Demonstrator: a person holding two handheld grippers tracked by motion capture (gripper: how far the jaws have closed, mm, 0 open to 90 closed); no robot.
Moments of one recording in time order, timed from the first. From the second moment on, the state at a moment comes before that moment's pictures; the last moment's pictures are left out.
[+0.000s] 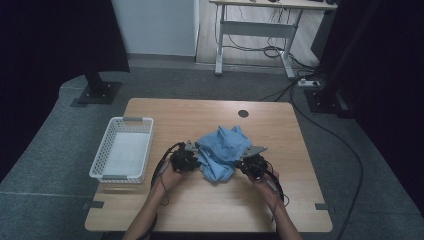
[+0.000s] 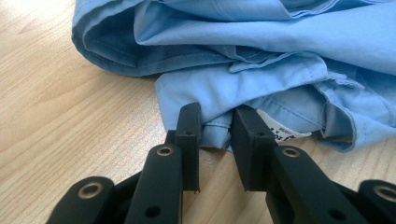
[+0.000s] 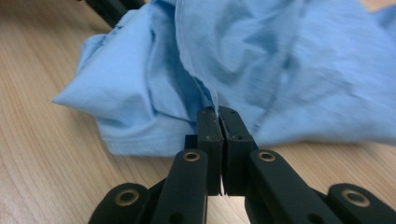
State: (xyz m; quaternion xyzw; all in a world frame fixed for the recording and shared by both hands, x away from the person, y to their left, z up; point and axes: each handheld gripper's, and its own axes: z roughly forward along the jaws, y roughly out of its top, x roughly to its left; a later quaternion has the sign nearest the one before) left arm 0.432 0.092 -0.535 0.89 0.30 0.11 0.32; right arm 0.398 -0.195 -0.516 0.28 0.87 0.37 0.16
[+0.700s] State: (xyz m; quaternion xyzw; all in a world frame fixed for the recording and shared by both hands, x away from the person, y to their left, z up) left arm 0.432 0.097 -0.535 0.89 0.31 0.11 0.32; right arm 0.352 -0.318 -0.512 0.39 0.83 0.35 0.19
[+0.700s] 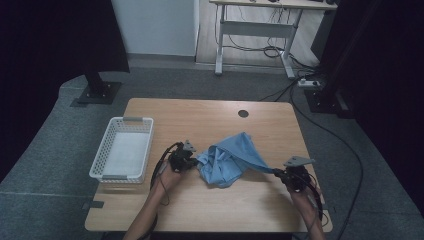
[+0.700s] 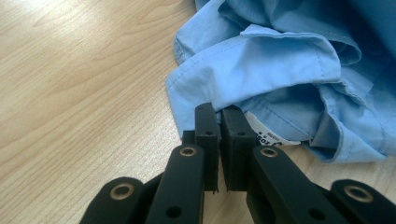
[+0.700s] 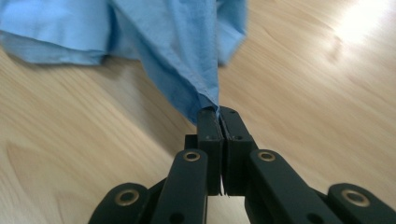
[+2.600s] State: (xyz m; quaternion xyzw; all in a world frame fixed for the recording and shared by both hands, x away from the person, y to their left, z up) left arm 0.424 0.095 -0.523 0.88 0.33 0.18 0.29; right arm 0.302 -0.264 -0.544 0.34 0.87 0.34 0.12
